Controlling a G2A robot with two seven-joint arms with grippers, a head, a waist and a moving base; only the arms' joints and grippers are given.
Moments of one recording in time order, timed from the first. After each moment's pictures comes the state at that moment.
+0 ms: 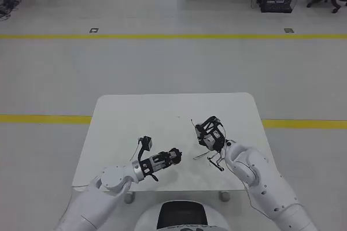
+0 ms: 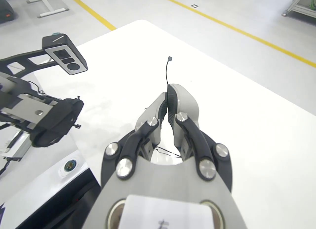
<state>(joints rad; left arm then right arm) 1.53 -1.09 -1.02 -1.54 -0.42 -0.20 -0.65 -1.50 -1.15 1.13 -1.74 -1.20 -0.28 0.33</state>
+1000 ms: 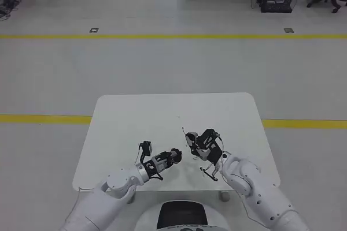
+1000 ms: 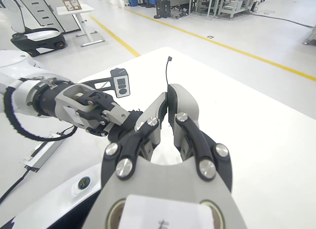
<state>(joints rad) 1.53 -1.11 -0.96 -1.51 -0.52 -0.12 -0.49 -1.55 -1.14 1.05 -1.69 -1.20 -0.34 0.01</state>
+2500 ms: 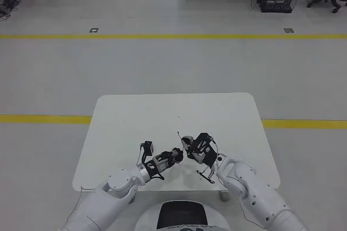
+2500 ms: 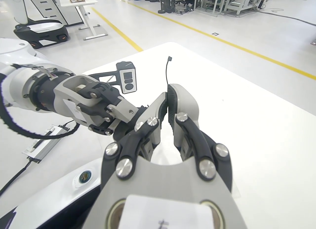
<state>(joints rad) 1.51 -1.11 -0.94 -1.50 -0.56 -0.15 -0.49 -1.54 -1.15 1.00 -1.65 -1.24 -0.34 0.00</state>
